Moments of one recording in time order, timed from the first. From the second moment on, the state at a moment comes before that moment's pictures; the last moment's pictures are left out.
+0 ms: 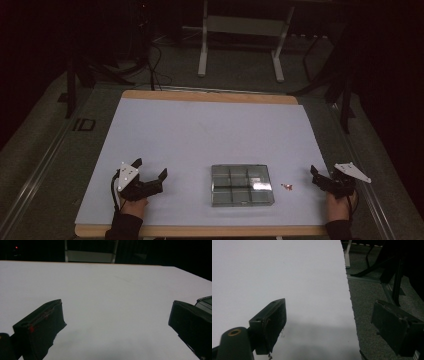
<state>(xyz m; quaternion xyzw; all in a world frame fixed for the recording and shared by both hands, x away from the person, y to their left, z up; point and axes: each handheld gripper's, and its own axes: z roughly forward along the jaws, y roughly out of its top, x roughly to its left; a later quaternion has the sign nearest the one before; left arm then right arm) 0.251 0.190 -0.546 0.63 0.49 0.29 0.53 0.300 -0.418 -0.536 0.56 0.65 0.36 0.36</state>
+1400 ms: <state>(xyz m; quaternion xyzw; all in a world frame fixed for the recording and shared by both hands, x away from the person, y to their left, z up) 0.263 0.185 -0.536 0.67 0.46 0.23 0.54 0.308 -0.422 -0.527 0.55 0.68 0.40 0.28</state>
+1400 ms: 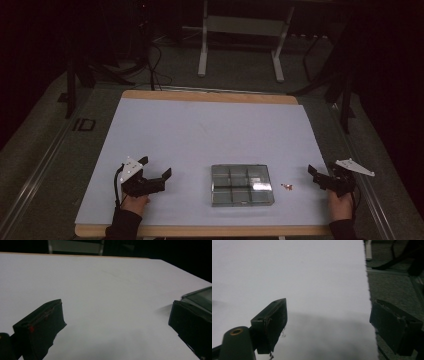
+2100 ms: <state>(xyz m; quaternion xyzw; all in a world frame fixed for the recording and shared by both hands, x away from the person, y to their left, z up) 0.249 0.145 -0.503 0.73 0.36 0.17 0.55 0.294 -0.395 -0.483 0.37 0.76 0.49 0.22</state>
